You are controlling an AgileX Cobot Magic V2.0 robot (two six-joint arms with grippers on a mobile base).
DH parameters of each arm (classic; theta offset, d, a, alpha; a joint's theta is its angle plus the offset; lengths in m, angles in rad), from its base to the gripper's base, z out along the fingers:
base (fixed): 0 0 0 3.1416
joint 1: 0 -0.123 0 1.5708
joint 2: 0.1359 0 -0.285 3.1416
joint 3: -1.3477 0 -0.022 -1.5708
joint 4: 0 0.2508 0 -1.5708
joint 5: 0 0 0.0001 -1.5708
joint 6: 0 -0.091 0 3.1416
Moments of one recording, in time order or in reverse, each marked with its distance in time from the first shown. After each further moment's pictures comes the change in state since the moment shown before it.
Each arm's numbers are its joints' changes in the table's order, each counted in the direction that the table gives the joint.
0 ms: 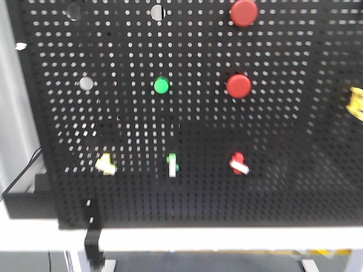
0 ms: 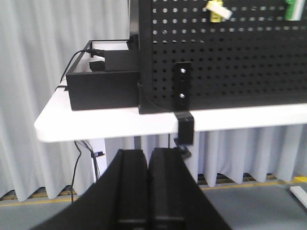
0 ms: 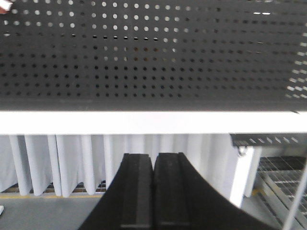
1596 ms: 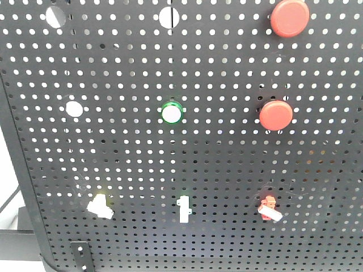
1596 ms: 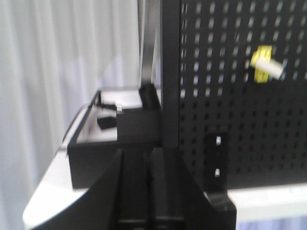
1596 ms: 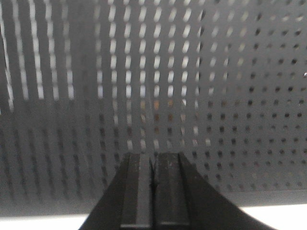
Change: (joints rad) left arm 0.000 0.000 0.000 0.012 -0.174 -0.002; right arm 0.000 0.000 0.050 -0.001 -0.175 -0.090
